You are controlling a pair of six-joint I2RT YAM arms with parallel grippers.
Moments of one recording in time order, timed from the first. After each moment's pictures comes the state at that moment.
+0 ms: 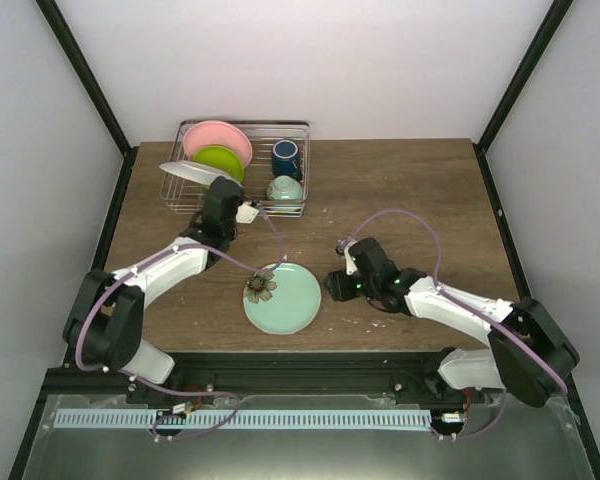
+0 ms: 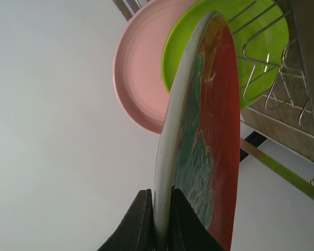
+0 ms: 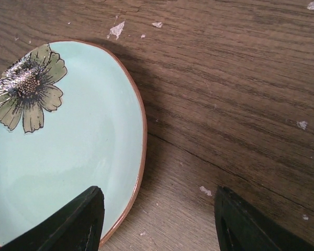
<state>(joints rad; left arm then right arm) -0.47 1.49 0.92 0.26 -0.64 2.01 0.70 1.27 0.60 -0.17 -0.13 0.40</state>
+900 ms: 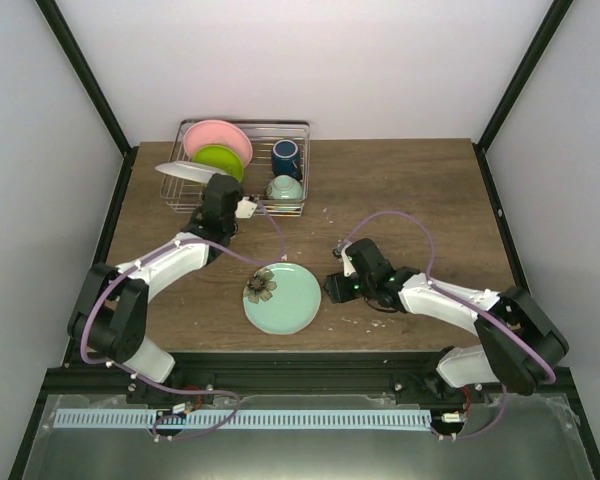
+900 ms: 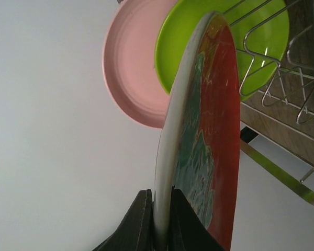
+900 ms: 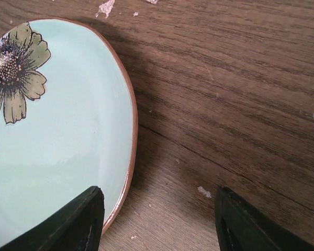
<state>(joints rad) -0.44 1.54 0.94 0.28 -0.67 1.96 0.69 1.35 0.61 -0.15 -0.16 0.38</state>
